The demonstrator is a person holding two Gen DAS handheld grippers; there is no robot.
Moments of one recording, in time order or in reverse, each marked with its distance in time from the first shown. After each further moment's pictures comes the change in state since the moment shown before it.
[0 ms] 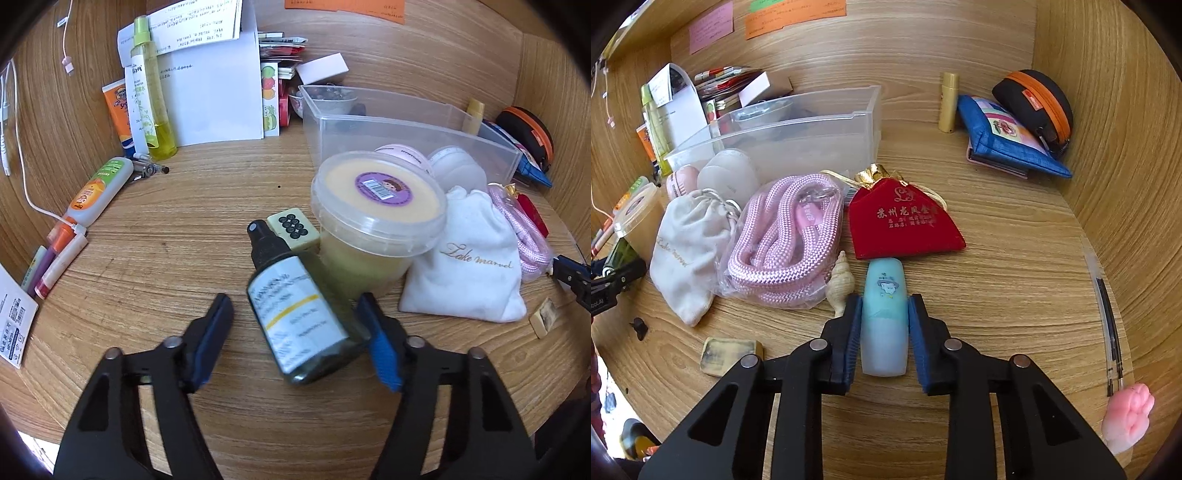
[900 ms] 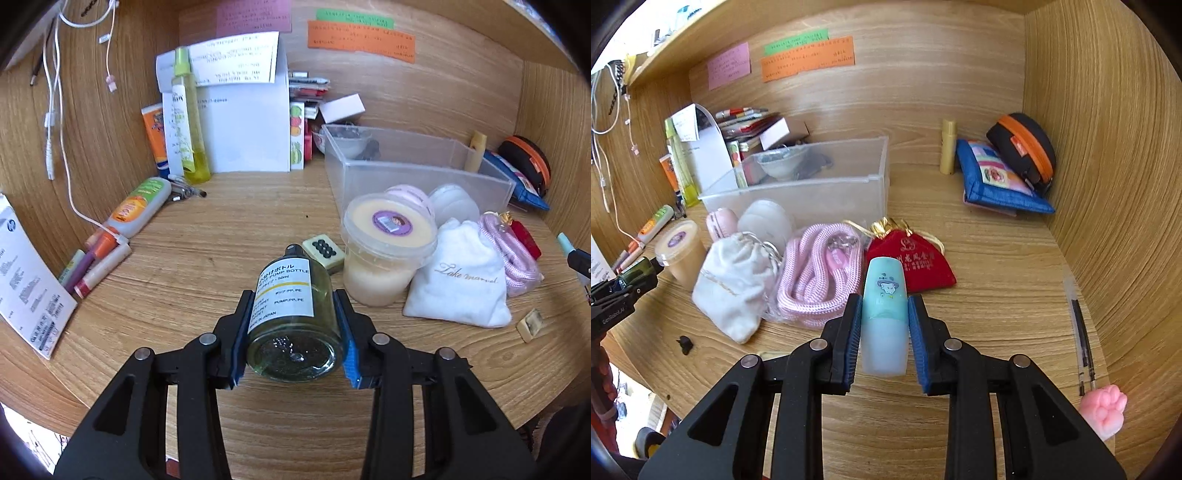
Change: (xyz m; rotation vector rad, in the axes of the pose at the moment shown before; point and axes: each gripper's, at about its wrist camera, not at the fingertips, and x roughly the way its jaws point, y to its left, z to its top) left arm -0.044 0.013 -0.004 -0.042 -0.116 0.049; right arm -0.055 0.006 0.008 0.013 -0.130 0.028
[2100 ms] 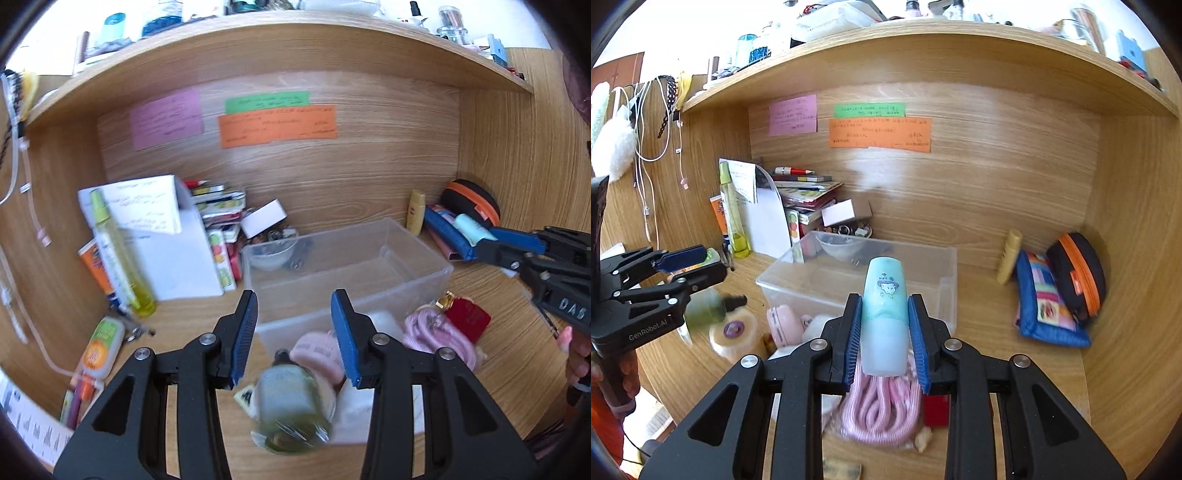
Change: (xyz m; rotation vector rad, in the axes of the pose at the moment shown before) left arm -0.021 -0.072 0.110 0.188 -0.190 -0.158; right arm -0.014 0.054 0.093 -0.168 -0.188 0.147
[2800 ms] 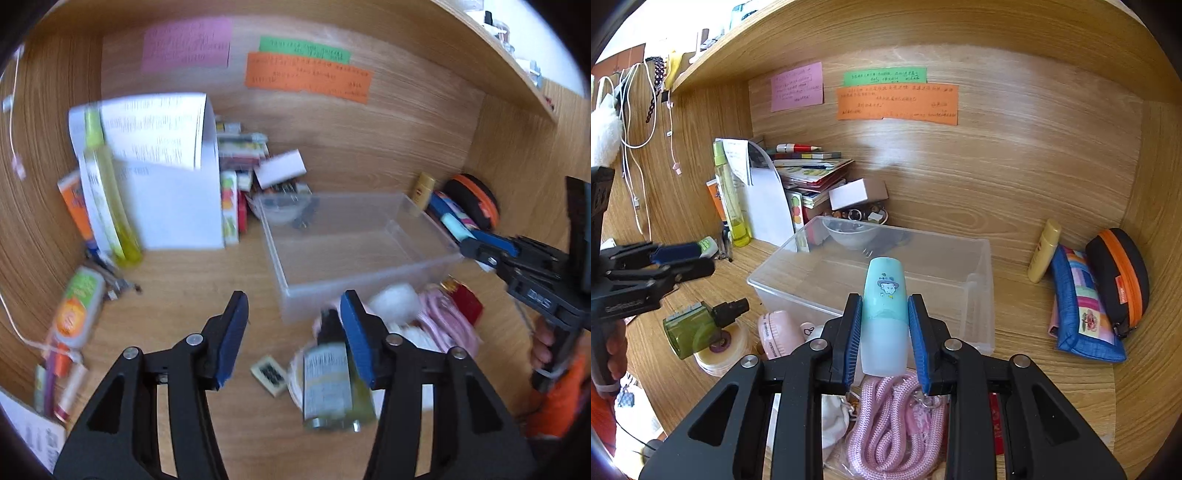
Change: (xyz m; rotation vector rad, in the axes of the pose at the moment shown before) left arm 0.024 0.071 -0.021 -0.161 0.183 -0.159; right arm 0.059 0.004 0.008 -0.003 0.089 0.063
